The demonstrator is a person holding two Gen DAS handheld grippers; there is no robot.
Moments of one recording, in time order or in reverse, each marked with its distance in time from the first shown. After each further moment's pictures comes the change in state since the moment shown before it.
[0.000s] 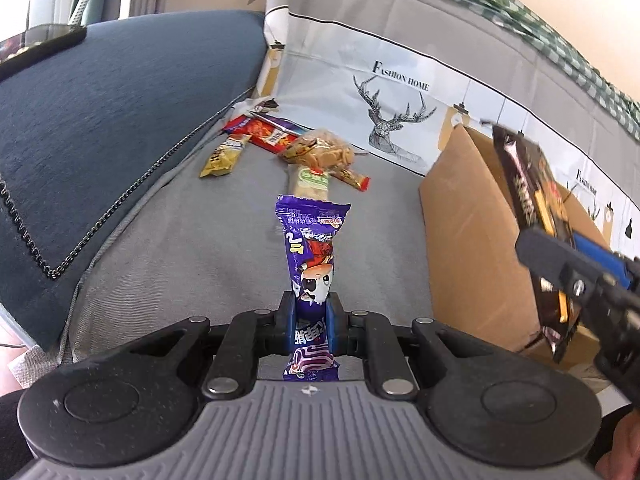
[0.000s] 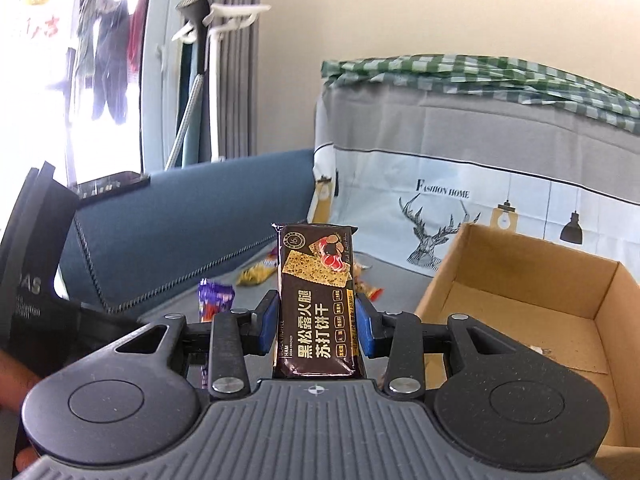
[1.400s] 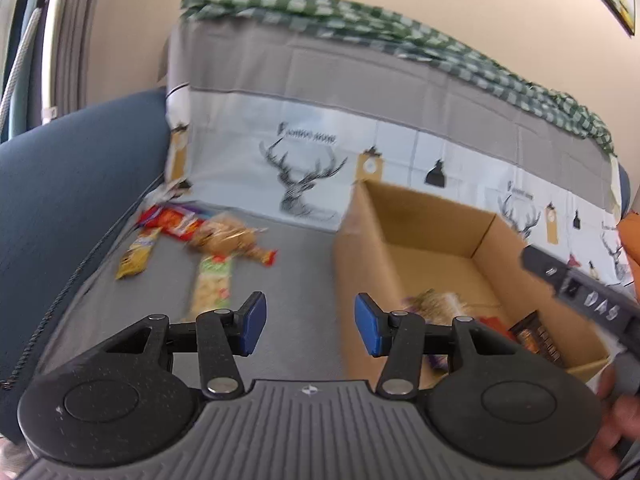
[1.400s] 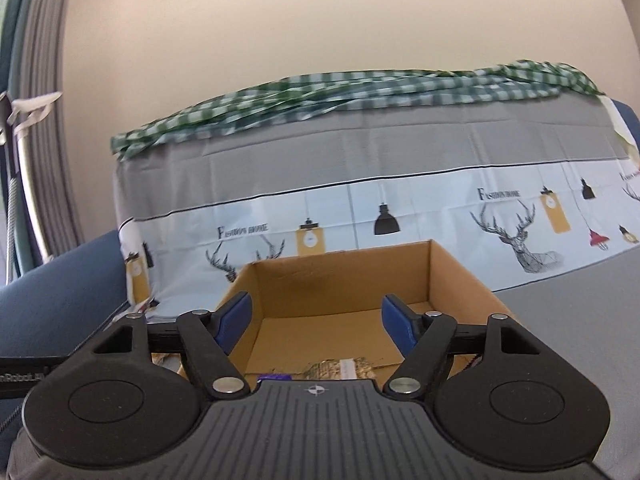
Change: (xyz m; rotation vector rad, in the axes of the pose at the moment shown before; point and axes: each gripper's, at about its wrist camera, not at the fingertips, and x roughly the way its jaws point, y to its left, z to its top) left arm -0.010 -0.057 0.022 0.161 -0.175 -0.146; right arm -0.031 -0.100 -0.001 0.286 -0.130 -0.464
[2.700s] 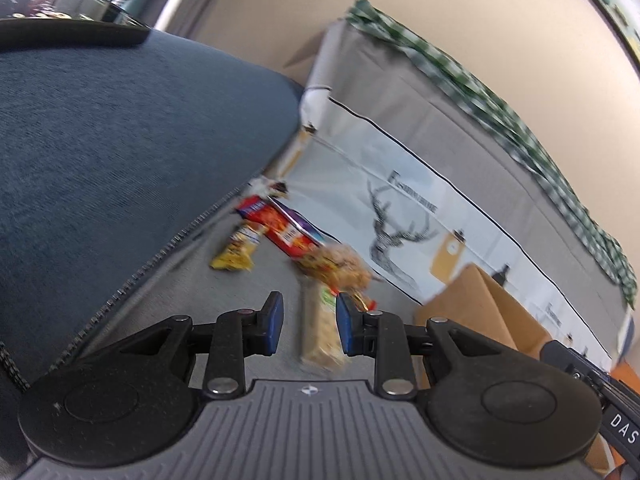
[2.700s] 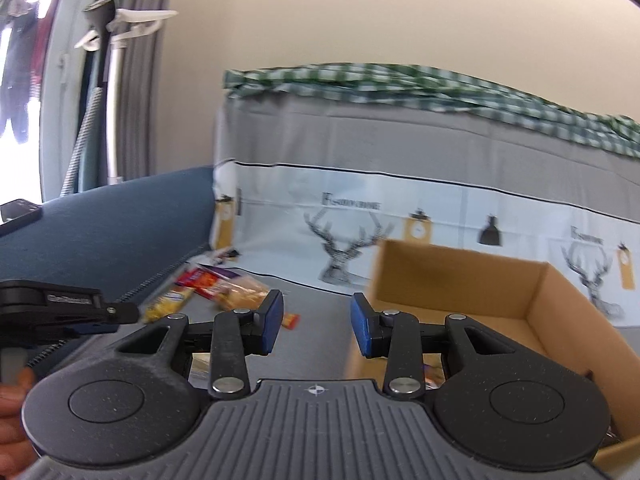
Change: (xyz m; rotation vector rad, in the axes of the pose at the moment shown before) left arm 0.034 0.154 -0.017 -0.423 -0.126 0.015; right arm 0.019 0.143 -0.027 -0.262 0.053 0.152
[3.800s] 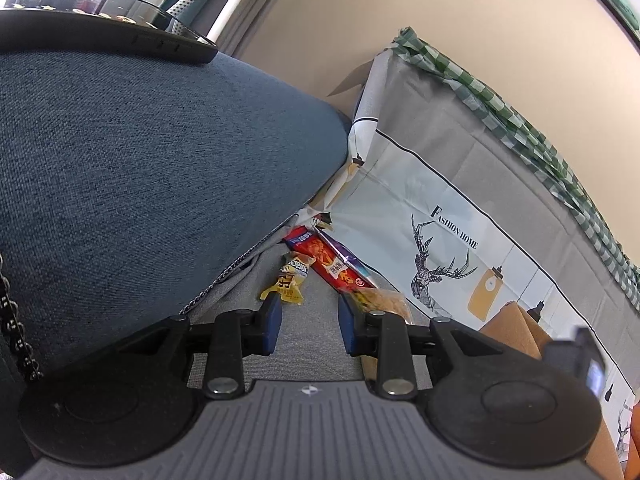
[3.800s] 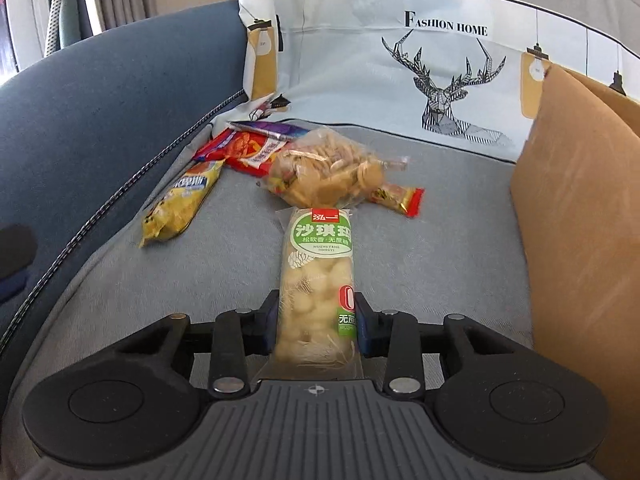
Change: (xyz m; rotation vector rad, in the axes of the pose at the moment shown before) left arm -0.004 0.020 0.005 -0.043 -0.074 0.098; right arm 0.189 0.065 -0.045 0.087 0.473 0.119
